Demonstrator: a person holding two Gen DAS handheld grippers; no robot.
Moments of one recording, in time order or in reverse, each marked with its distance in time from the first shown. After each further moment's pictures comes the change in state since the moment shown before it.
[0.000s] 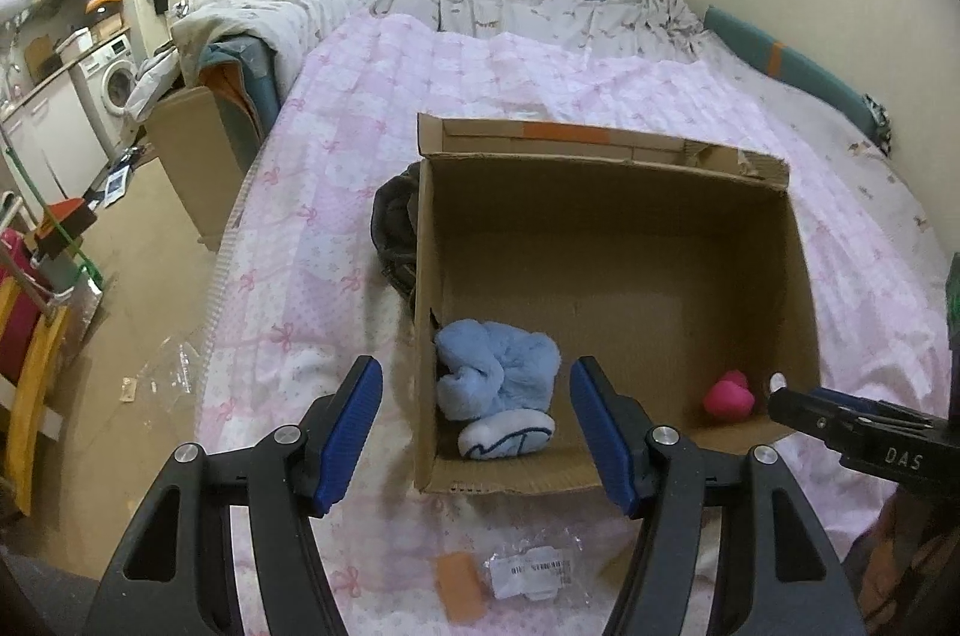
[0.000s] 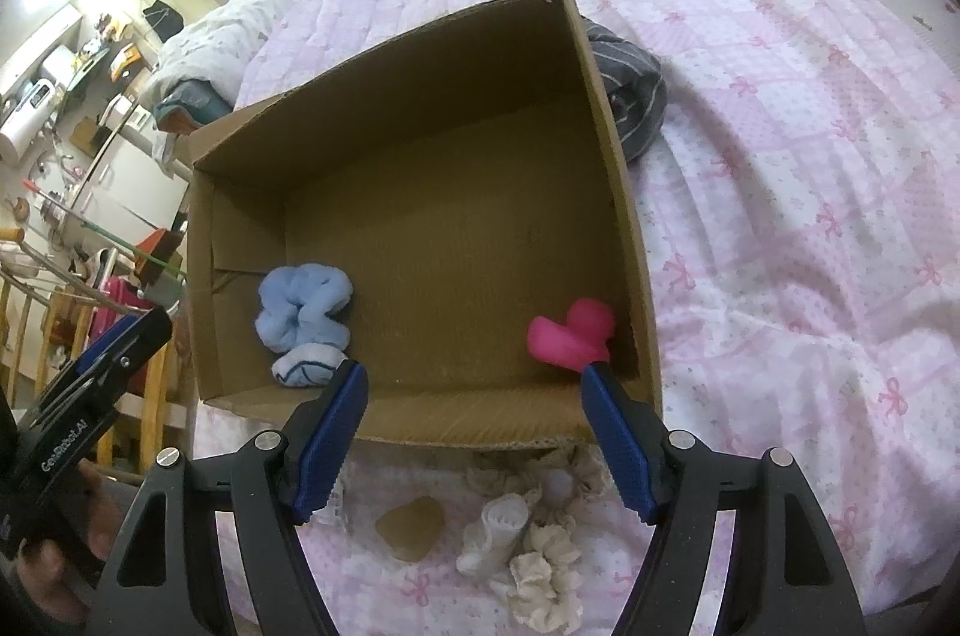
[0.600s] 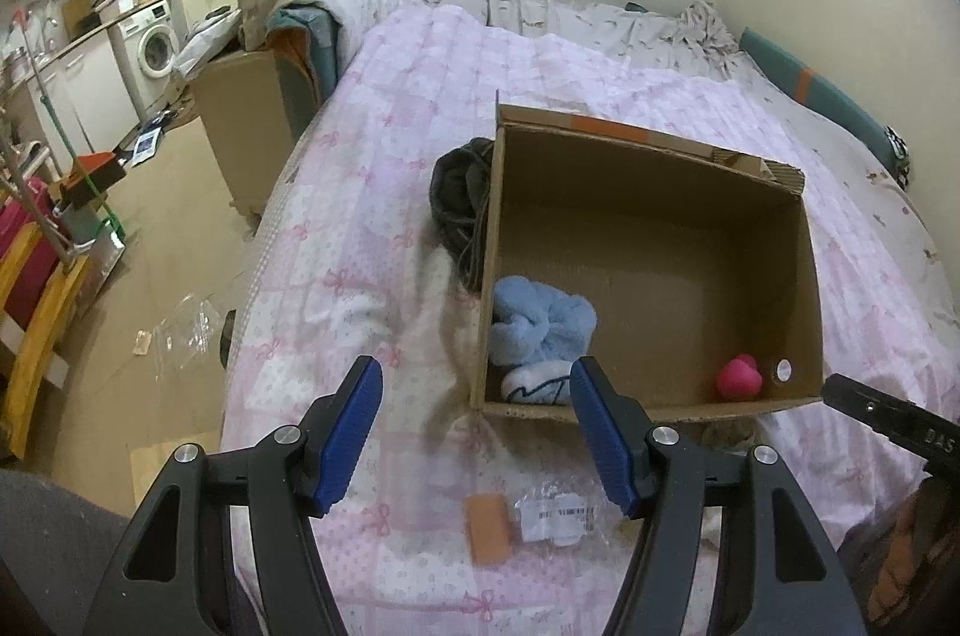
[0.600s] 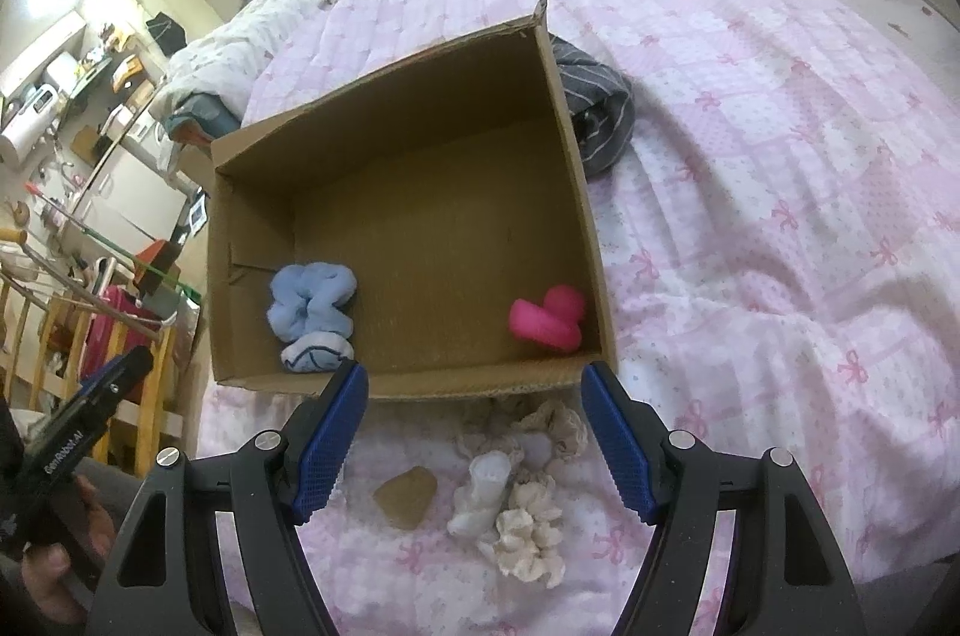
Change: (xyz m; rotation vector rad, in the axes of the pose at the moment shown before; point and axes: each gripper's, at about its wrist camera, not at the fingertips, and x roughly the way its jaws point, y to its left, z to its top) left arm -0.034 0.029 -0.033 -0.101 0.011 0.052; right arm -0.036 -0.003 -0.020 -0.001 -0.056 -0.012
